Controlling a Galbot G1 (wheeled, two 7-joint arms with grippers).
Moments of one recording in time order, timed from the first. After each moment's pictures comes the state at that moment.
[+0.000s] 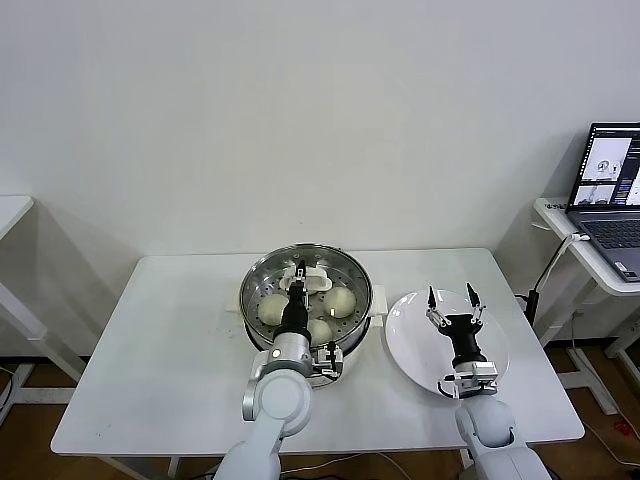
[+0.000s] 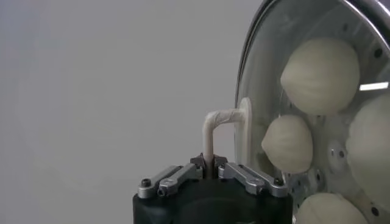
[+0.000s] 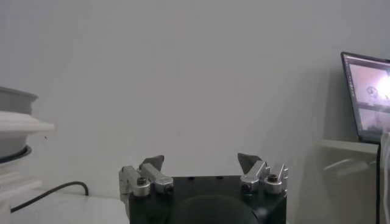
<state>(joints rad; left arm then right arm) 1.07 -1.58 -0.08 -1.81 1.68 0.38 0.26 -1.11 1.23 0.42 1.40 0.18 0.41 0.13</state>
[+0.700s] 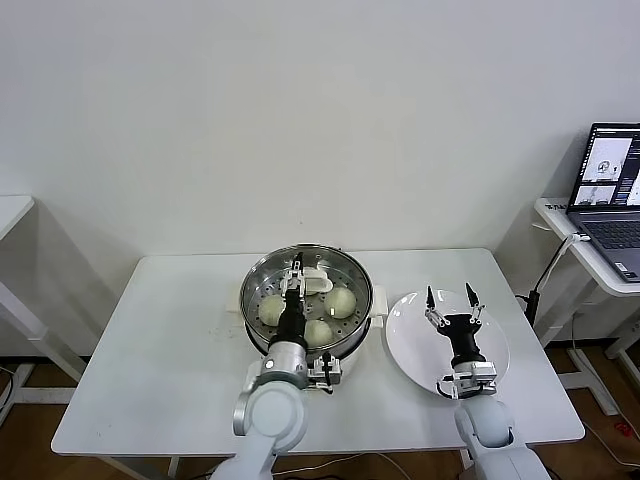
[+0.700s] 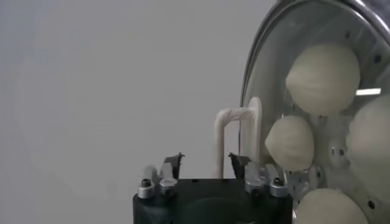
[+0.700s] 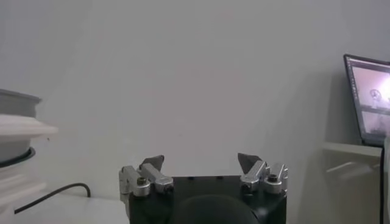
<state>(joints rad) 1.13 -1.53 -0.06 -1.92 1.64 0.39 0.27 -1.11 1.22 0.42 1.41 0.17 0.41 0.13</state>
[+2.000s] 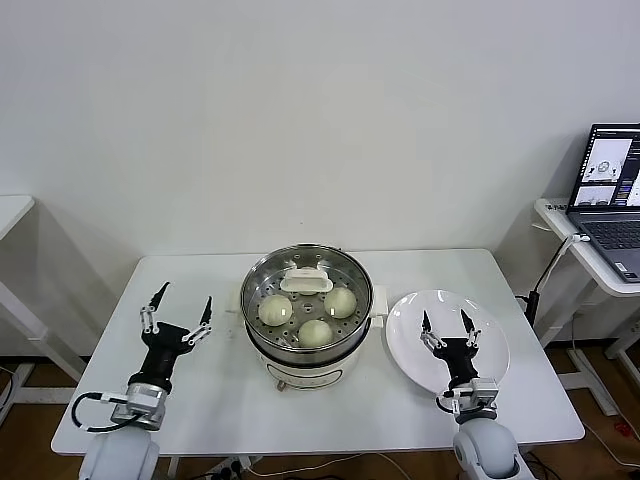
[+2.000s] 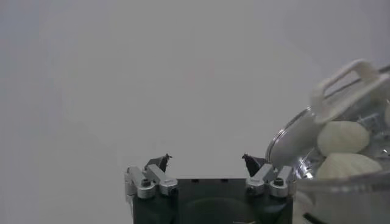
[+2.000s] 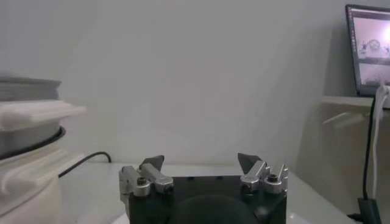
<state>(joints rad) 1.42 -1.28 -0.61 -1.96 0.16 -0.09 0.01 -1.26 1.20 0.40 1.60 0.30 0.19 0.18</state>
